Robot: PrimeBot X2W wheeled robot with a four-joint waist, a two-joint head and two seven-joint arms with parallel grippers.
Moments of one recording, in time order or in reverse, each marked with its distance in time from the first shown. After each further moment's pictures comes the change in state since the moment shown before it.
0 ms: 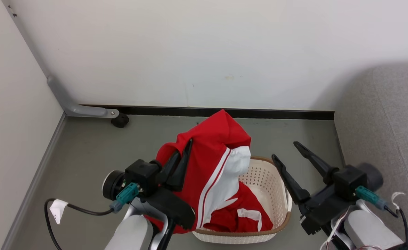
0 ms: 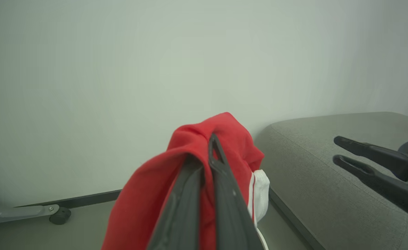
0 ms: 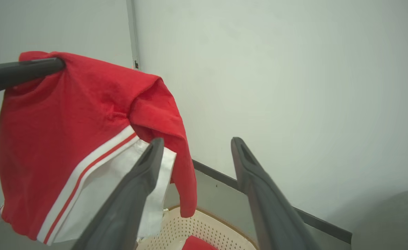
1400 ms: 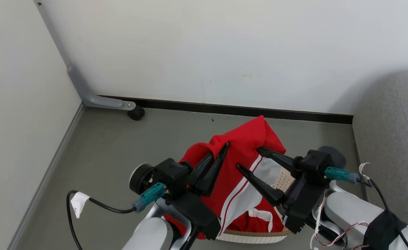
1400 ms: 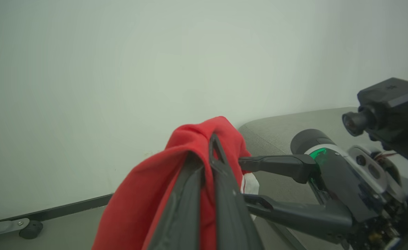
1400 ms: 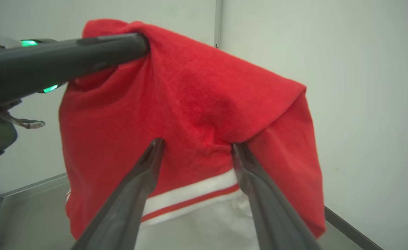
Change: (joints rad) left arm 0.000 0.000 -0.120 -0.150 -0.040 -0.020 0.100; right arm -0.315 -0.162 0.571 0.009 0.400 0.000 0.000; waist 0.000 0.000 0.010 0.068
